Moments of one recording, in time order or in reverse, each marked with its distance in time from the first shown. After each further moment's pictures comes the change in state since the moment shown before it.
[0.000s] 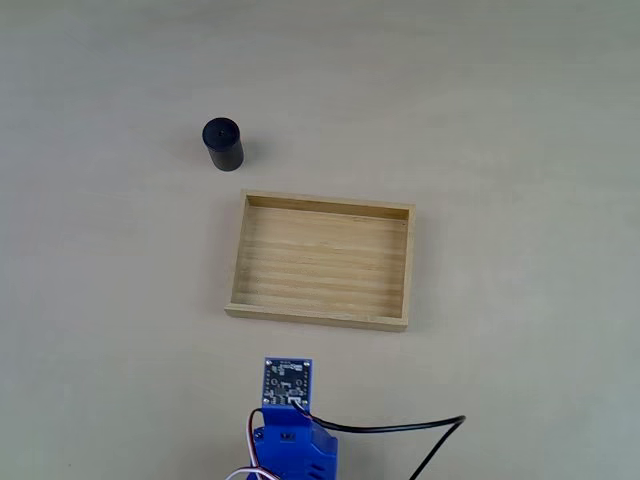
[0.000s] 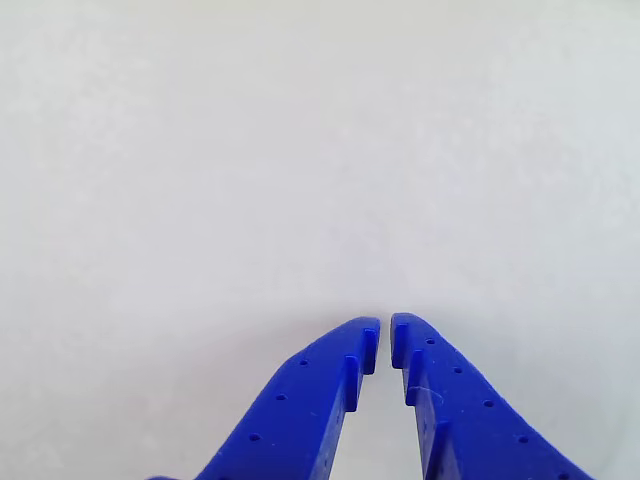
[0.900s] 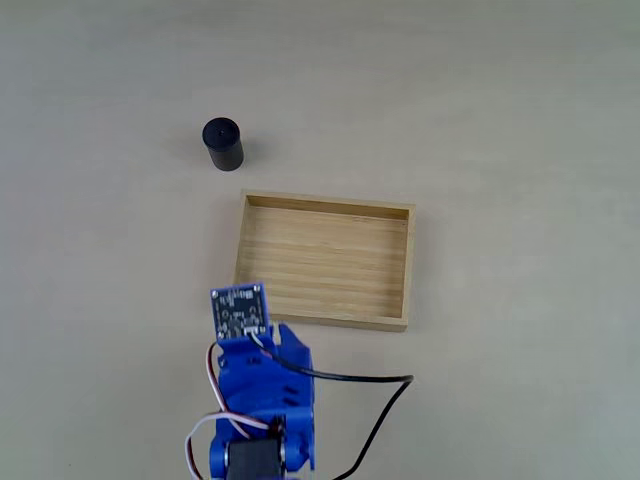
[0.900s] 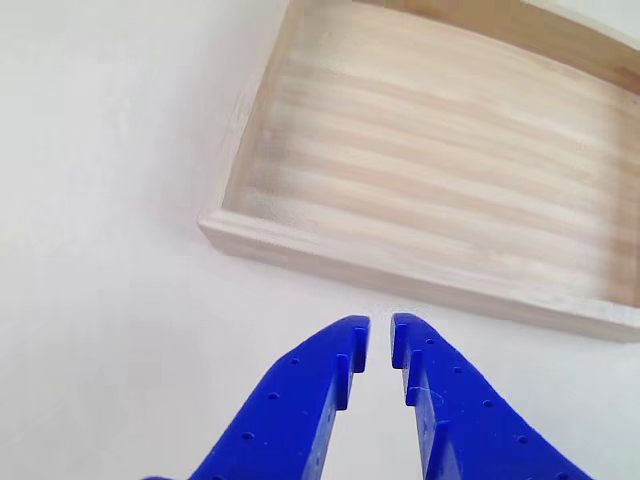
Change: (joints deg) arm -8.2 36.1 -28.7 -22.0 1.4
